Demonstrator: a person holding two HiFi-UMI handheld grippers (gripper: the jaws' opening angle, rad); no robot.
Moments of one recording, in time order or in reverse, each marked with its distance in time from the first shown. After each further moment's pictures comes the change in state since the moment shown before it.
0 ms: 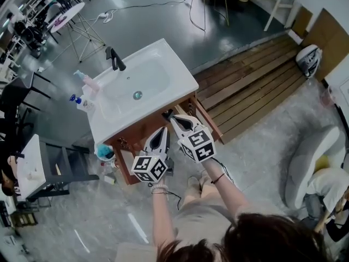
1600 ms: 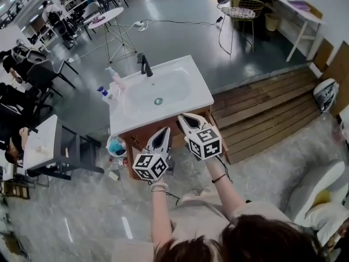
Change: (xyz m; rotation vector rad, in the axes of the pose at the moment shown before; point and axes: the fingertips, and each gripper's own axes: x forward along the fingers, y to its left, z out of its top) left arm -0.037 -0.012 0.052 0.075 -0.149 0.113; right arm -0.014 0.022 0.063 -0.017 -0.128 0.150
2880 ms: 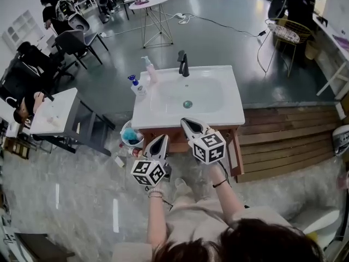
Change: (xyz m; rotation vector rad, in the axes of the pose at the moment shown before) left arm -0.058 0.113 0.013 -0.022 -0.052 0.275; right arm 0.106 0.070 -0.009 0.018 0.049 0.288
